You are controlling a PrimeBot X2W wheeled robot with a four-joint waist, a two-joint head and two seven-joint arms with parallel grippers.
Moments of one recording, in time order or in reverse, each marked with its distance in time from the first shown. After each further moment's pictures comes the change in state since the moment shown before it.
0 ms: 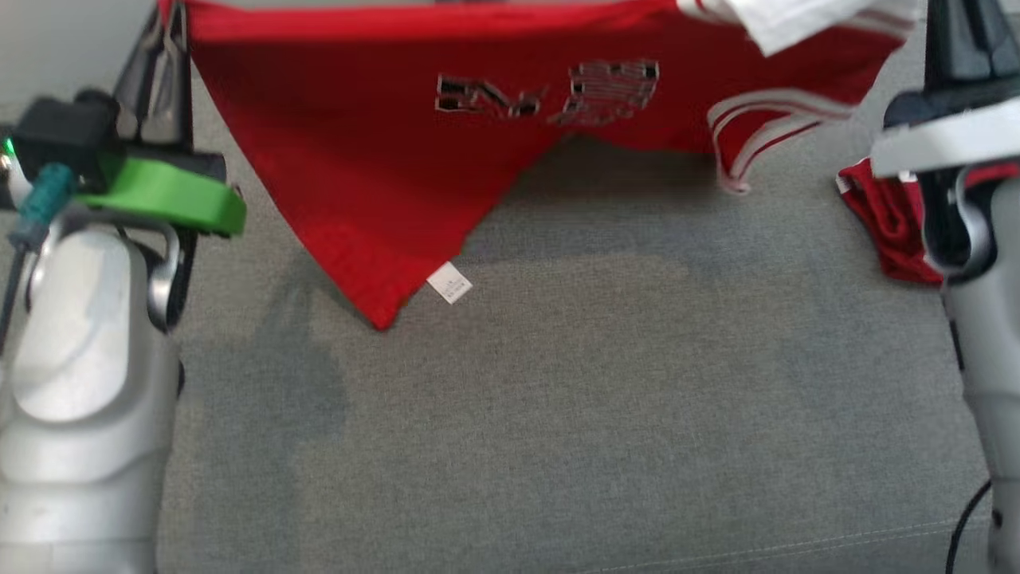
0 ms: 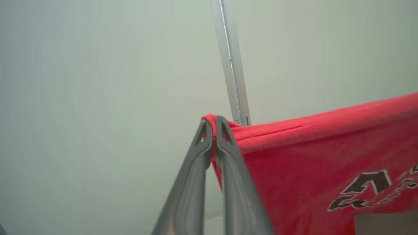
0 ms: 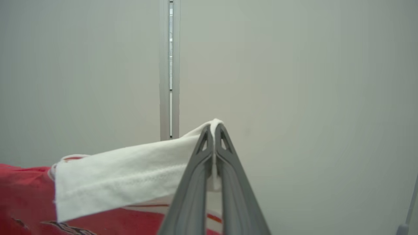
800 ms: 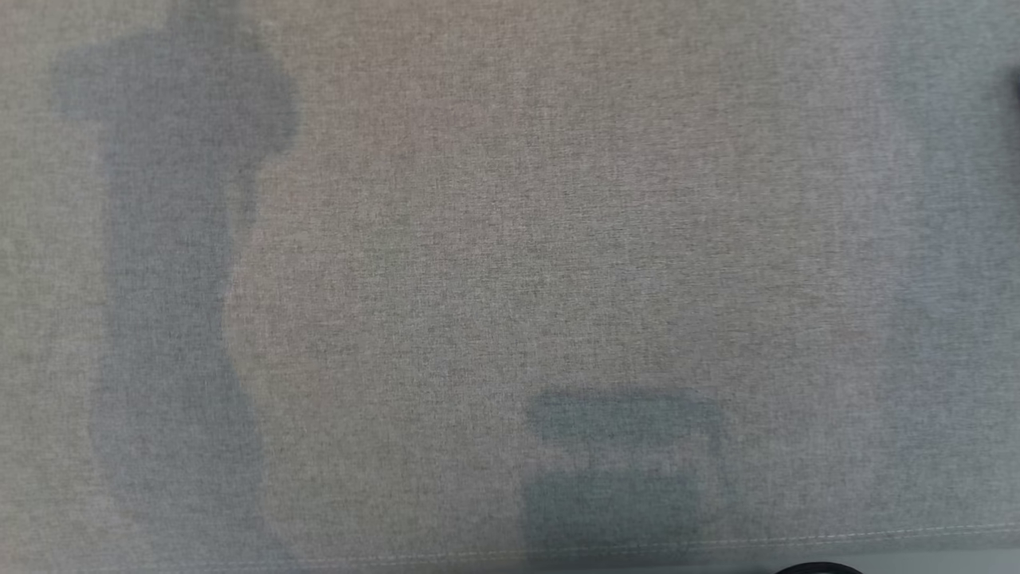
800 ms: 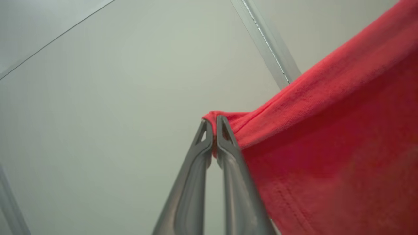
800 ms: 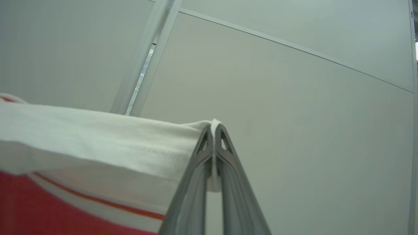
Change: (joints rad) left arm -0.816 0.142 -0.134 0.153 0.151 0.085 -0.001; right arm -0.953 -0.043 -0.131 0.237 -0.437 0.000 0.000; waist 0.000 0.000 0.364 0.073
